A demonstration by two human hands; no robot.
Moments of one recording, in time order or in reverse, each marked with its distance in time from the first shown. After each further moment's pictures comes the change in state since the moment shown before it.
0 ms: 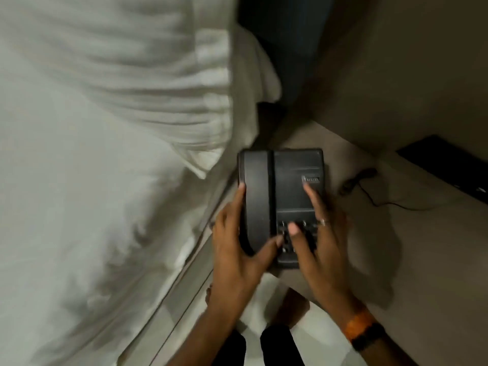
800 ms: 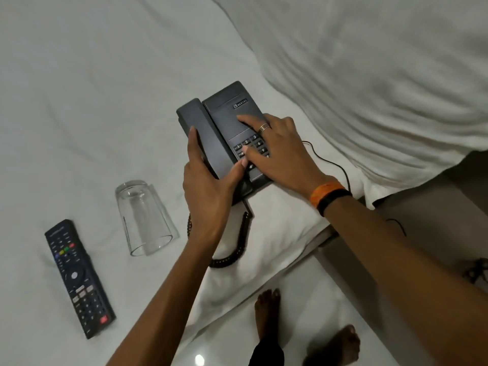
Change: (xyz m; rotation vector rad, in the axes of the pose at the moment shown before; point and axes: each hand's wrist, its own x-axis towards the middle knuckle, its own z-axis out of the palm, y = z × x) left_hand 0.053 -0.017 -0.290 0.122 0.669 -0.112; right_hand 0.115 -0.258 0.244 -0.329 -0.504 -0.600
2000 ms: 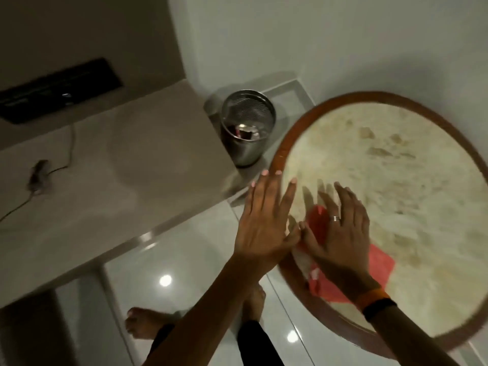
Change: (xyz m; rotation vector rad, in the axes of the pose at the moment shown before) left_hand -0.738 -0.020 0.205 0.275 -1.317 1.756; right_hand -0.917 0.047 0.052 -0.328 0.789 1.633
